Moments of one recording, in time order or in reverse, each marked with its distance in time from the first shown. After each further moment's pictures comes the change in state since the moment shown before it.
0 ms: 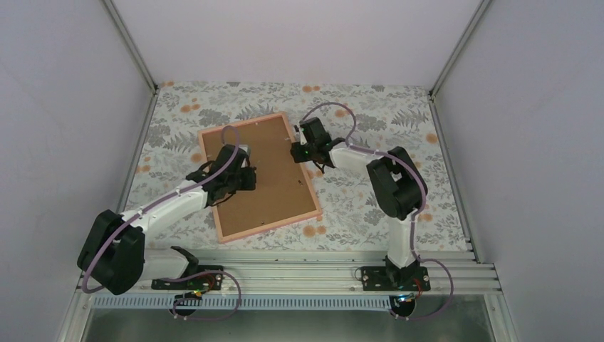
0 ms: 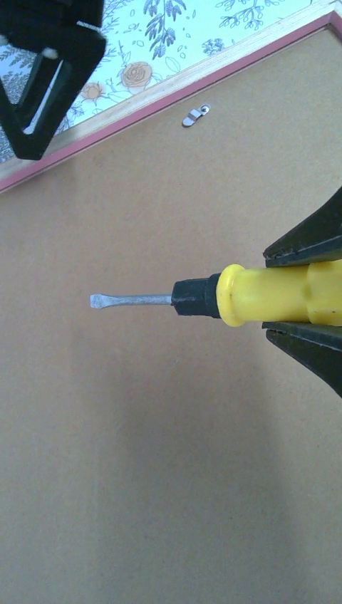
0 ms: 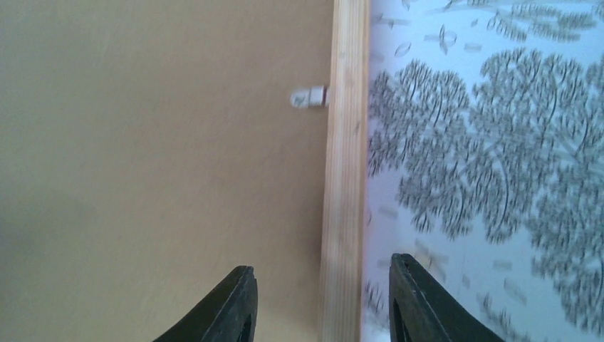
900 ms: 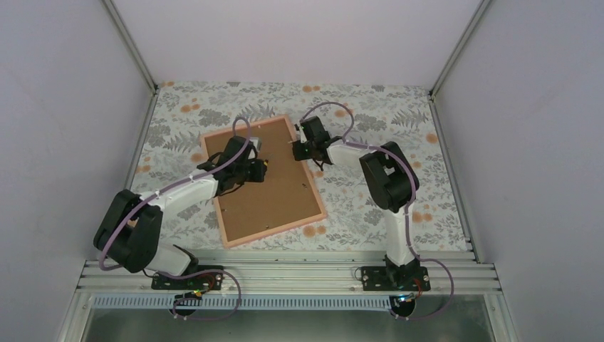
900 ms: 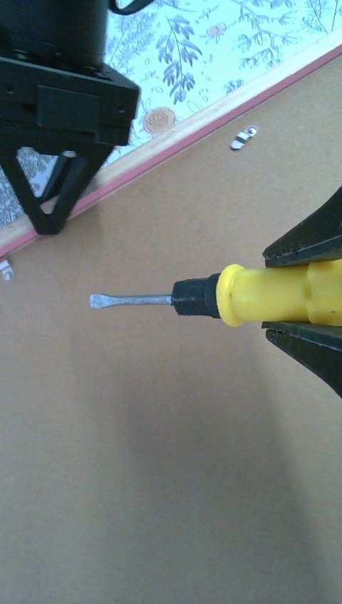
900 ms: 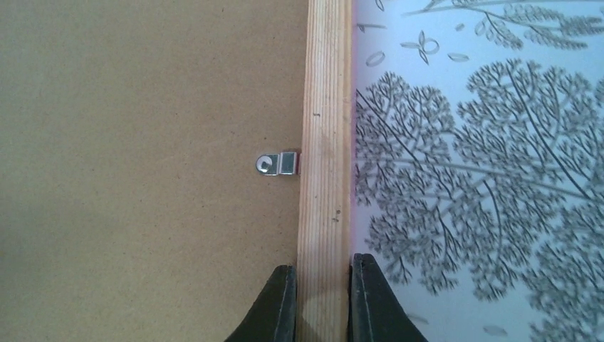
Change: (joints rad) left arm 0.020 0.143 0.069 0.116 0.087 0.053; right arm -0.029 0.141 0.109 0.028 -0.012 -0.029
